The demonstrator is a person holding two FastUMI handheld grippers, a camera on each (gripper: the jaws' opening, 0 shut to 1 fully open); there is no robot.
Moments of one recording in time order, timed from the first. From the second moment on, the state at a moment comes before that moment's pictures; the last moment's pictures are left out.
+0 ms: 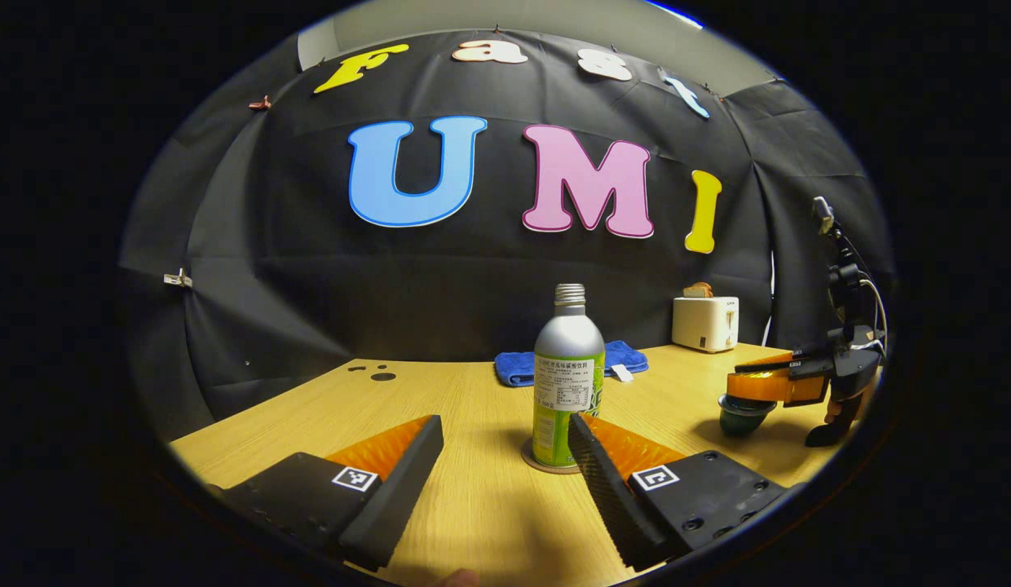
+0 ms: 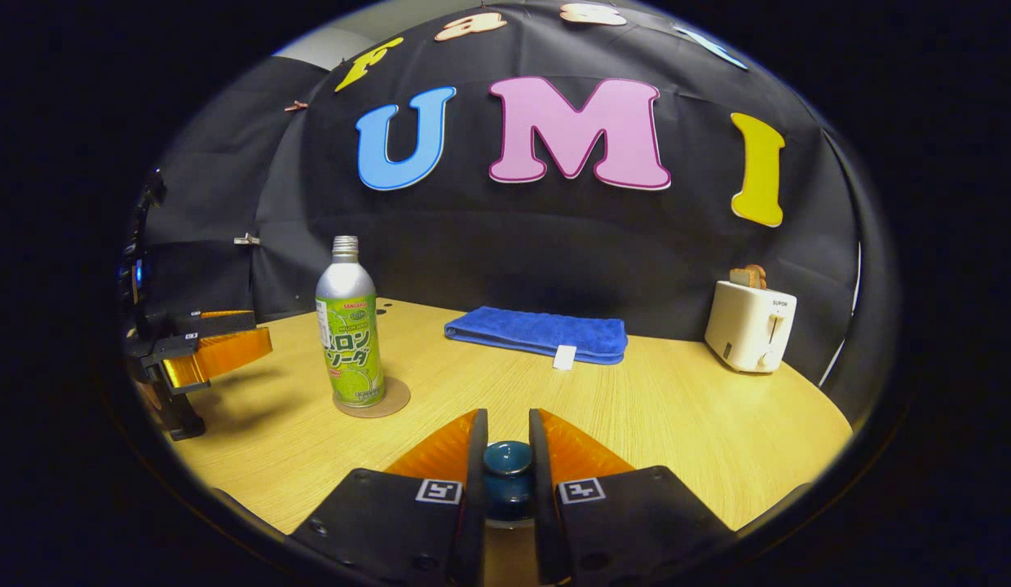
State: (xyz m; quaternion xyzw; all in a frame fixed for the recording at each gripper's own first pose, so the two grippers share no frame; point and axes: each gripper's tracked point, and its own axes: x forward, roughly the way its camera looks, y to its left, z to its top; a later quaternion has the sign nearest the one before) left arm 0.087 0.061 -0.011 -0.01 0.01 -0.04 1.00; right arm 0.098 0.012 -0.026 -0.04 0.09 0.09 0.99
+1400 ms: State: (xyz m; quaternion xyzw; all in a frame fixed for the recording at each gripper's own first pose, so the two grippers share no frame) left arm 0.066 0.020 -0.009 -0.01 0.01 -0.01 1.00; right arm 0.041 -0.018 0.005 0.00 0.00 0.03 1.00
